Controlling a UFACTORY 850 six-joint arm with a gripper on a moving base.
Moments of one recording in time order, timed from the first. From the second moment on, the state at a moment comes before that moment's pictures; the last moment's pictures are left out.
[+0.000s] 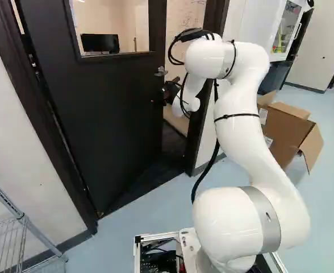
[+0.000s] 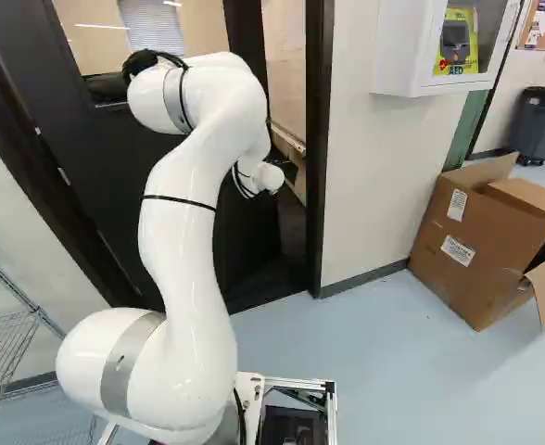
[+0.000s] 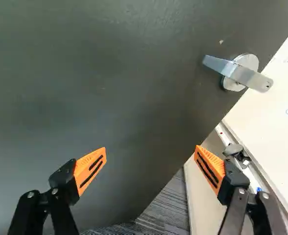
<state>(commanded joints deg) -4.0 -43.4 -74.1 -42.4 54.7 0.0</state>
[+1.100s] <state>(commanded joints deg) -4.5 -29.1 -54.1 -34.9 54.7 0.0</state>
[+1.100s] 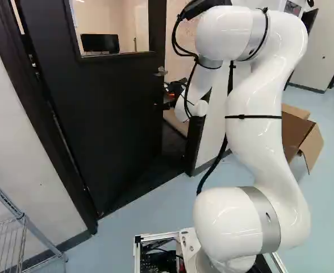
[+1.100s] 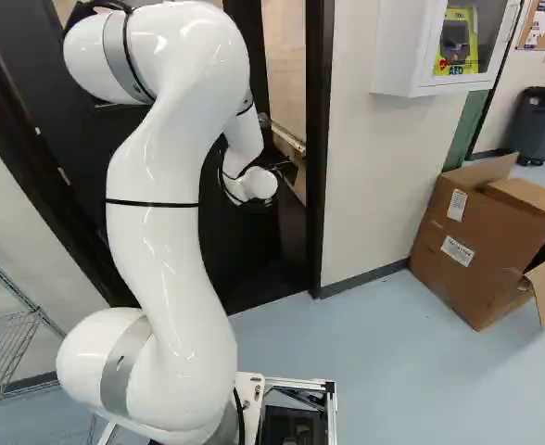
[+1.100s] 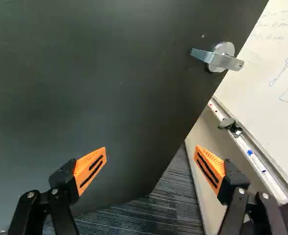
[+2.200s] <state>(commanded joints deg) -4.8 -14.9 -36.2 -20.2 57.0 0.0</state>
